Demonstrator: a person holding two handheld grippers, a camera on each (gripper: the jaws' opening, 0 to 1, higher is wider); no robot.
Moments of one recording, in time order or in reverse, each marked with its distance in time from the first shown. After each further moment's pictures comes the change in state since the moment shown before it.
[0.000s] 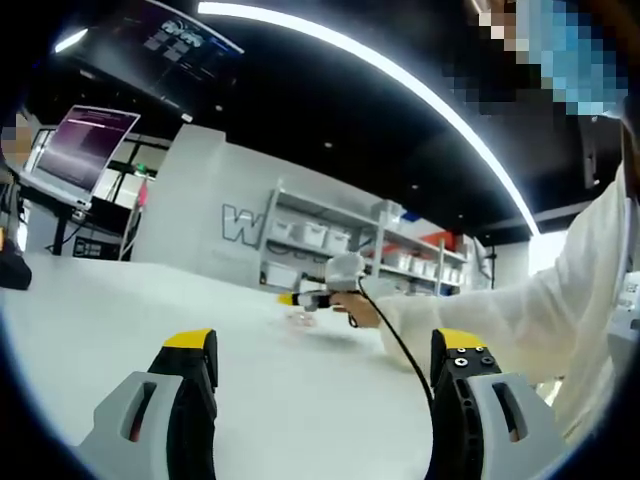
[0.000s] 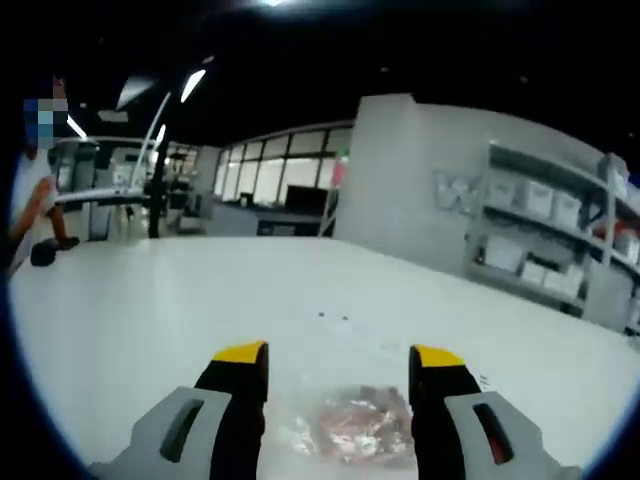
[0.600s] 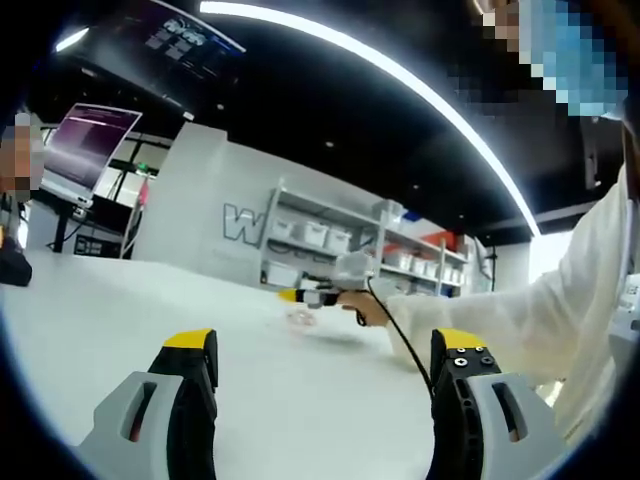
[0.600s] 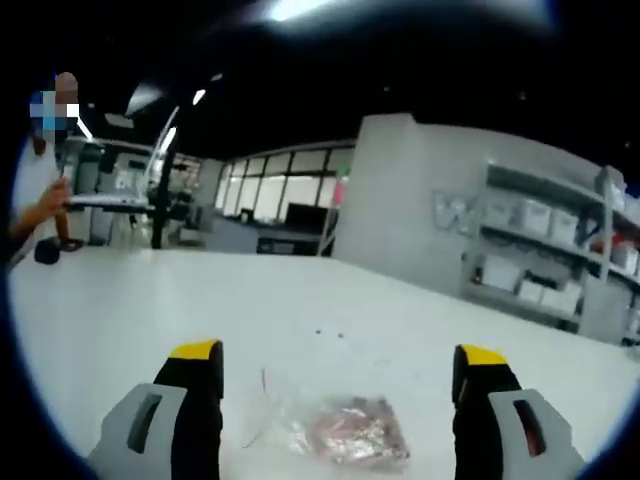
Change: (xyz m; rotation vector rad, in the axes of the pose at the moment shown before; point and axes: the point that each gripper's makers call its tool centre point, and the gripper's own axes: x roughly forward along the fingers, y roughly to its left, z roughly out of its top) left arm 0.000 0.000 -0.002 -0.006 0.001 0.004; right arm -0.020 -0.002 0.019 -0.033 -0.105 -0.003
